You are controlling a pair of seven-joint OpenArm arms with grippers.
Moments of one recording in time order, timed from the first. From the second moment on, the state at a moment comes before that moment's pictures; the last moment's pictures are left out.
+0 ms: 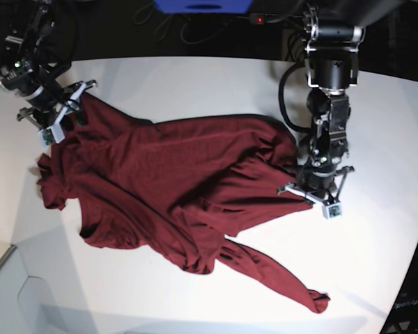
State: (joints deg) left arm -14.0 -5.0 -4.3 57.7 -12.3 4.4 17.0; right arm -18.3 9.4 26.7 104.2 15.0 40.0 -47.1
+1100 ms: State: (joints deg) left arm 8.0 -4.4 -35.1 93.1 -13.1 3.9 31.7; right arm -18.2 9.4 22.6 104.2 15.0 40.0 -47.3
